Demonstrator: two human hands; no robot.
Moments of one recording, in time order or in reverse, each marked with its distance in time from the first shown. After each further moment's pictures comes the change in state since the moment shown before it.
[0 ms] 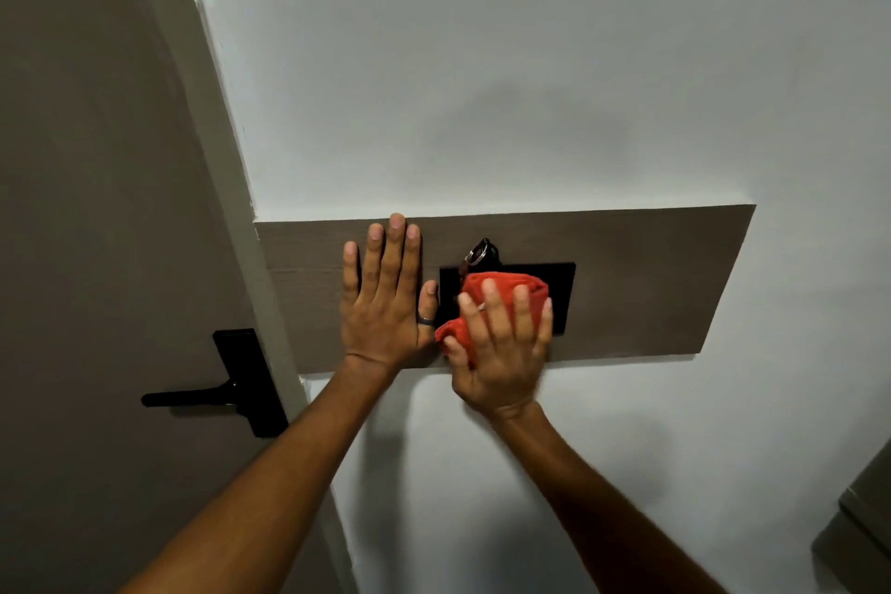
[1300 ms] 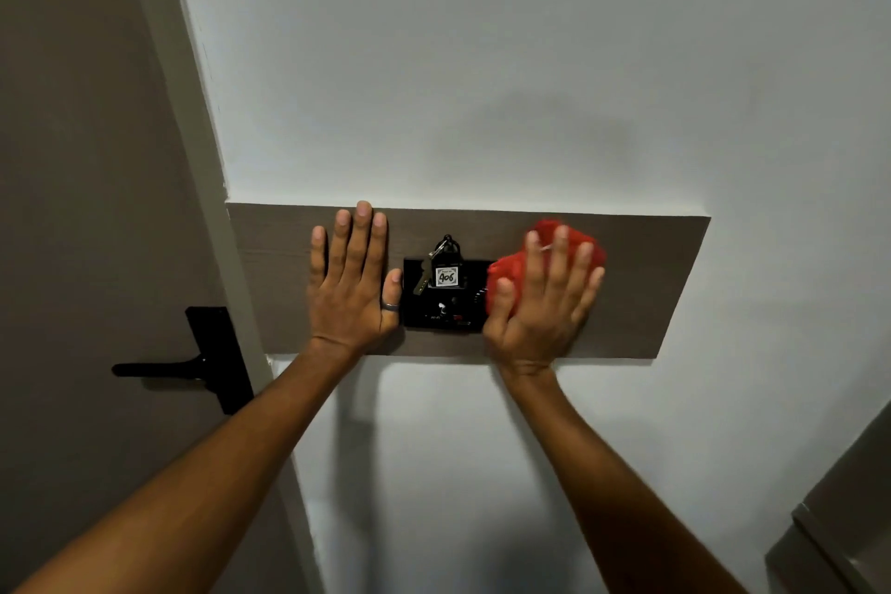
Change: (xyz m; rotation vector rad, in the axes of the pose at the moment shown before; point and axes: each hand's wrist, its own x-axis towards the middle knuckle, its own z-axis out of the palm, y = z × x) left_hand 0.002 0.002 -0.001 0.038 -0.012 -0.012; right_hand 0.038 0.062 -0.018 -0.086 -0.042 0.308
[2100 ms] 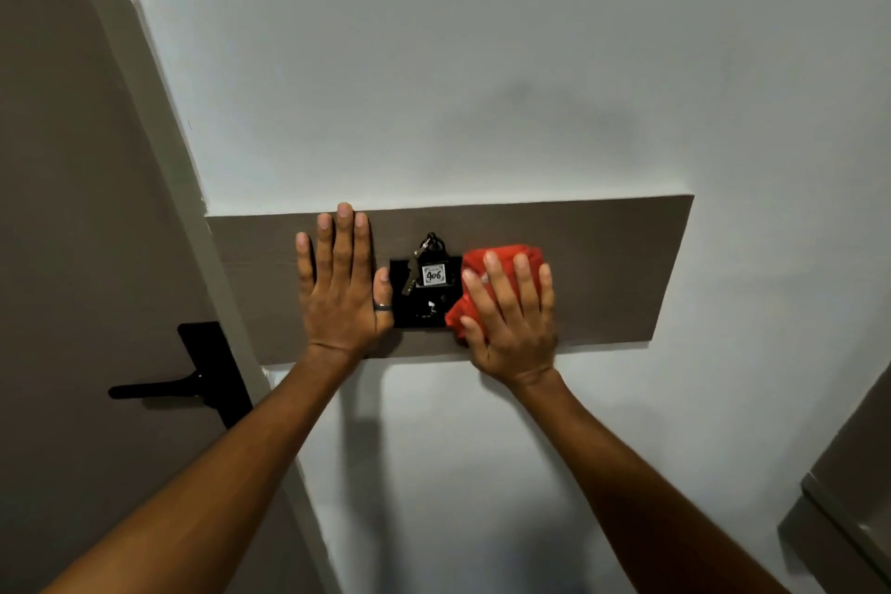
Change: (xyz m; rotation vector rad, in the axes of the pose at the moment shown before) left_hand -0.001 0.005 0.003 -0.012 0.028 -0.026; right_hand -0.024 0.015 -0.004 0.035 -0.041 -0.439
